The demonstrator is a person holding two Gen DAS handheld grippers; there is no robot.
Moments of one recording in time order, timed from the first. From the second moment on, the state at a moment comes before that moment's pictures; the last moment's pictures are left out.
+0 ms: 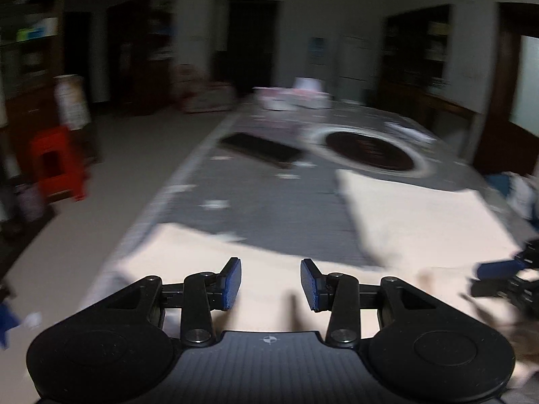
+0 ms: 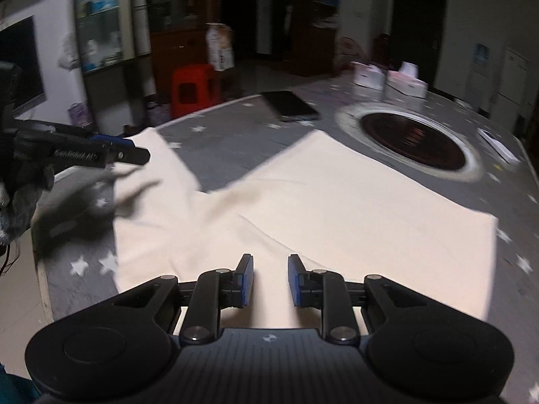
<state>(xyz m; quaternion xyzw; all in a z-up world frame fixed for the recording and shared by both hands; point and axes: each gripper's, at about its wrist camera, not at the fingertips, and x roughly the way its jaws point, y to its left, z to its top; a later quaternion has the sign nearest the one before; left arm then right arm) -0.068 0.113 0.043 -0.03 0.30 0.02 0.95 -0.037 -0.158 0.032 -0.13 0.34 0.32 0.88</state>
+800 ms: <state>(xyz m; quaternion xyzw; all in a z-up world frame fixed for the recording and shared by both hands) -0.053 0.171 0.046 -0.10 0.27 0.09 0.95 -0.064 -0.181 0.063 -0.11 0.31 0.29 0.90</state>
